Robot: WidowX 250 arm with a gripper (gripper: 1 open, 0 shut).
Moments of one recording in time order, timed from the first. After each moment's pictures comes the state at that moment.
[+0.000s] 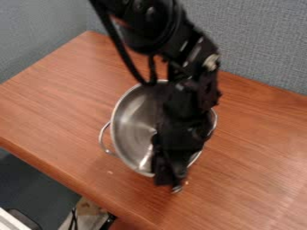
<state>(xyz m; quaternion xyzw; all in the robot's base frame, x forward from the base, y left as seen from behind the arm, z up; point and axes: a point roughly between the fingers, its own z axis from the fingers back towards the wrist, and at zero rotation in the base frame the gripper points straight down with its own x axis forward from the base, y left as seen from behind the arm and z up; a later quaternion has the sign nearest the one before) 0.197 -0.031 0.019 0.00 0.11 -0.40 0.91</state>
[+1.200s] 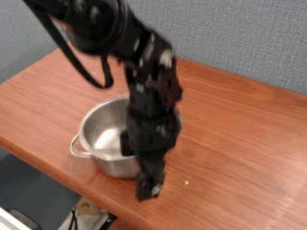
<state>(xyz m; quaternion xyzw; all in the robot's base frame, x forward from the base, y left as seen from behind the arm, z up) 0.193 -0.020 0.044 -0.01 0.06 -0.31 0.95</state>
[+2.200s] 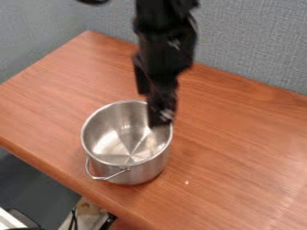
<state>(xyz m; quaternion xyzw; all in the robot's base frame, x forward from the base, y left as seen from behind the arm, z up) 0.230 -0.008 0.136 0.05 -0.05 -0.38 0.92</state>
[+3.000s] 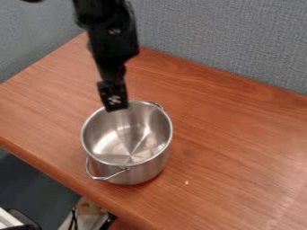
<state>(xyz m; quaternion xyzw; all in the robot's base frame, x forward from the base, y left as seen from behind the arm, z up) 0.235 0.031 0.122 0.06 -0.07 -0.40 0.91</state>
